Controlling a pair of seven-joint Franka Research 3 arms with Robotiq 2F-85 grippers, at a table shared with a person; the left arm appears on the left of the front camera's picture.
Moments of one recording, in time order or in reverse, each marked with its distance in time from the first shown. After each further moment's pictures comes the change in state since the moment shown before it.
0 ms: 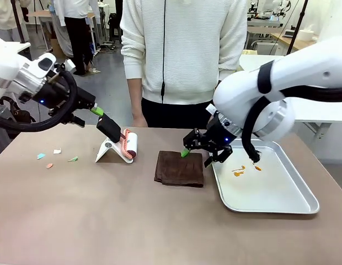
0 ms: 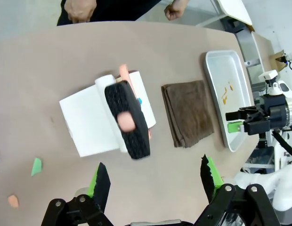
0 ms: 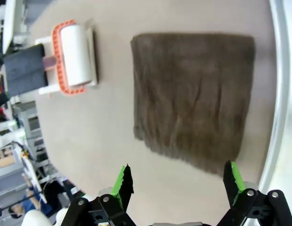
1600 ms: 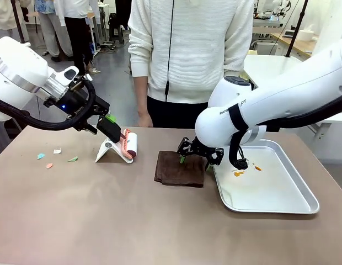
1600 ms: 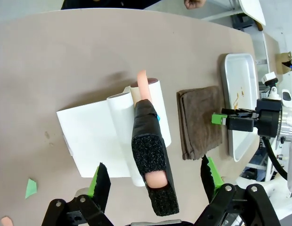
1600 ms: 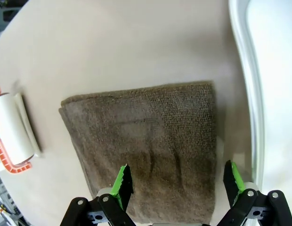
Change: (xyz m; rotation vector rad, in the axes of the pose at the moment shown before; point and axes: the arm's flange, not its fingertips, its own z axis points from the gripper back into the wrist) left arm 0.033 0.025 -0.059 0.009 0.103 0.106; right arm 0.035 0.004 -0.061 -0.291 -0.057 -0.169
